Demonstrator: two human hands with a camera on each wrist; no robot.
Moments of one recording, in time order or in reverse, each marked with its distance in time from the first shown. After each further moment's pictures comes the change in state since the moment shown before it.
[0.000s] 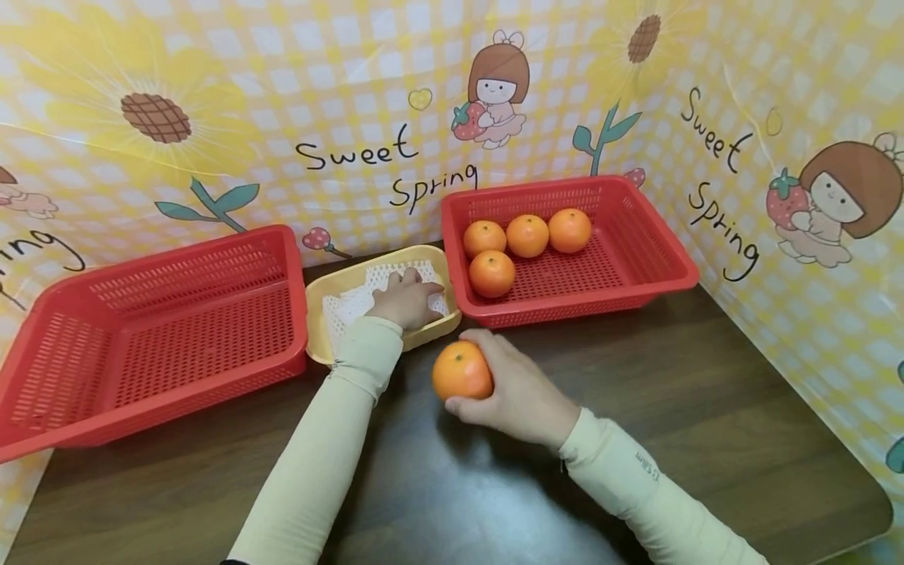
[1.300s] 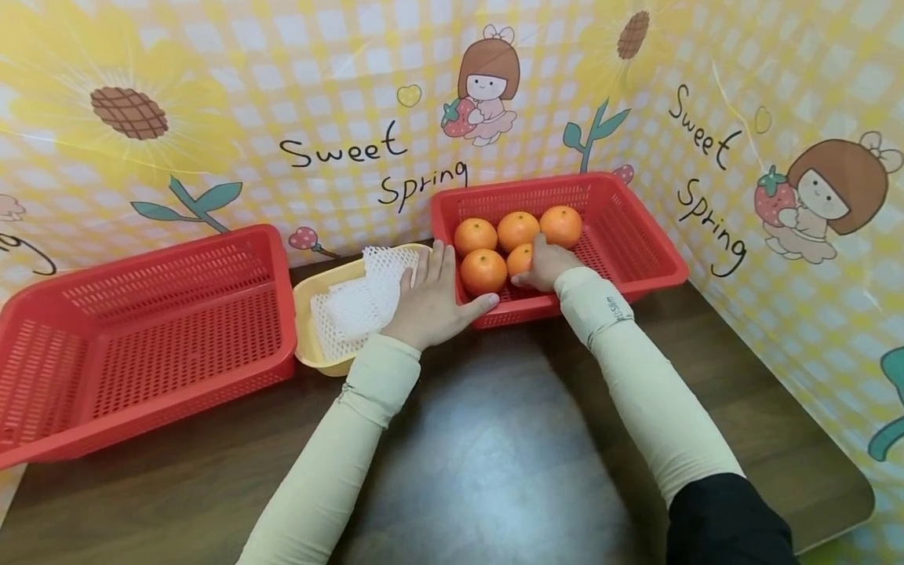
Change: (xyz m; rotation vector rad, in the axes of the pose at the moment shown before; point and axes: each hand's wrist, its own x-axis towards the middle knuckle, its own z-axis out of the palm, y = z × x) left_hand -0.013 0.054 0.004 -0.177 0.219 0.134; right_hand 0.130 0.118 -0.089 -0.406 -0.257 0.541
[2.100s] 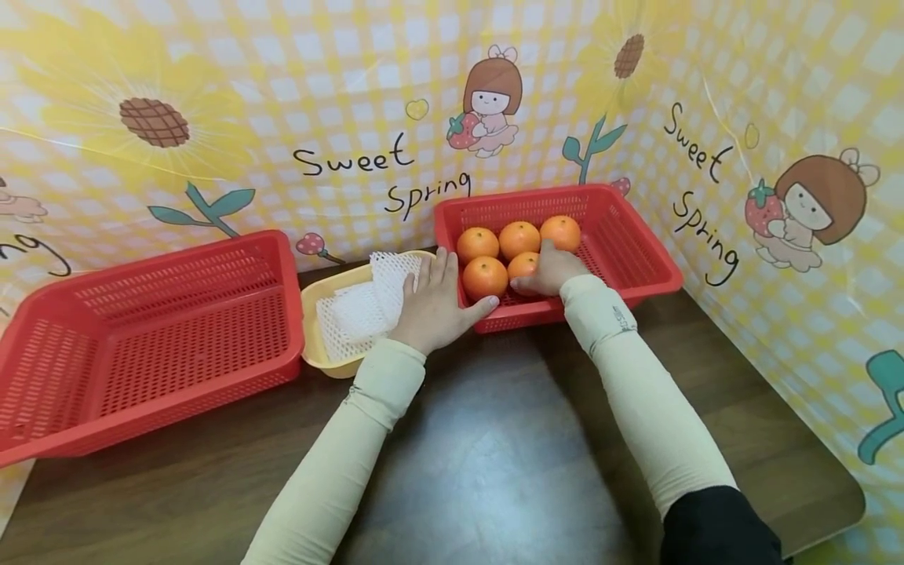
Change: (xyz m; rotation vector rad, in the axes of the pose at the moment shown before) left_hand -0.002 0.000 0.002 0.030 0.051 -0.007; right_hand -0.022 -0.009 -0.008 0.098 0.053 0.079
